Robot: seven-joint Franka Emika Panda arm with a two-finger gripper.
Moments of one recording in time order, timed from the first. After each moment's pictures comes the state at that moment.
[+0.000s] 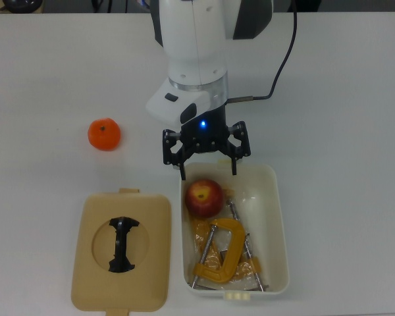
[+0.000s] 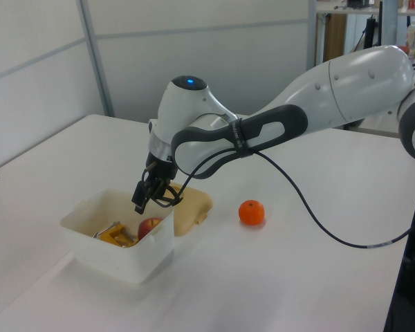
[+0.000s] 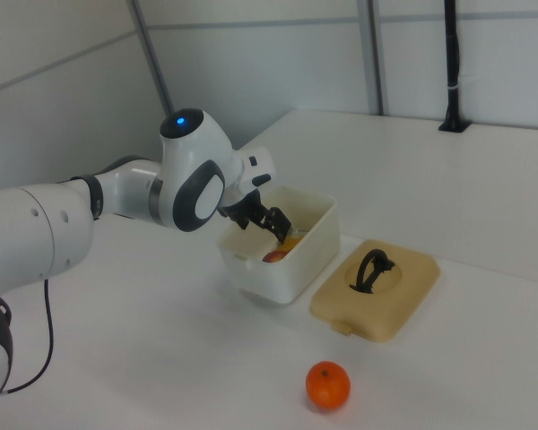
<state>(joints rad) 0.06 0.41 0.09 -1.57 0.02 2.42 0.07</state>
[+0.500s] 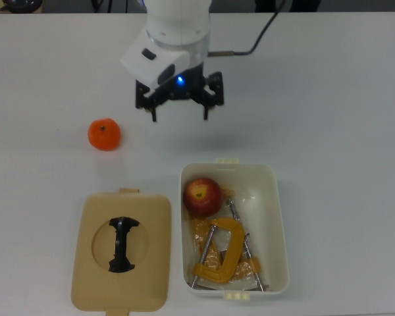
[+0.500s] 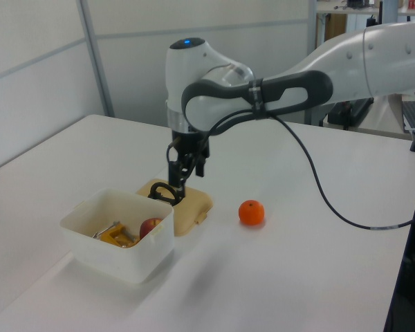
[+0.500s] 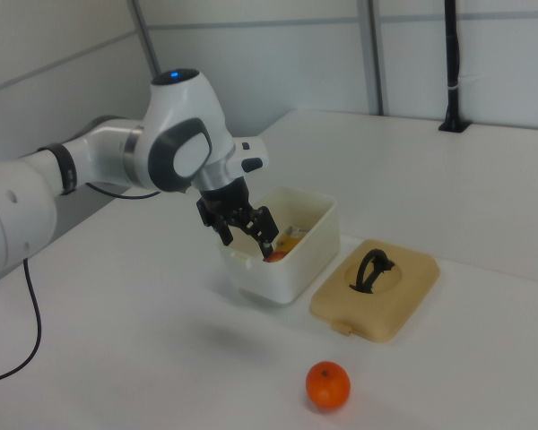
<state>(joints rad) 0.05 0.28 0.06 -1.52 -0.05 1.90 0.05</state>
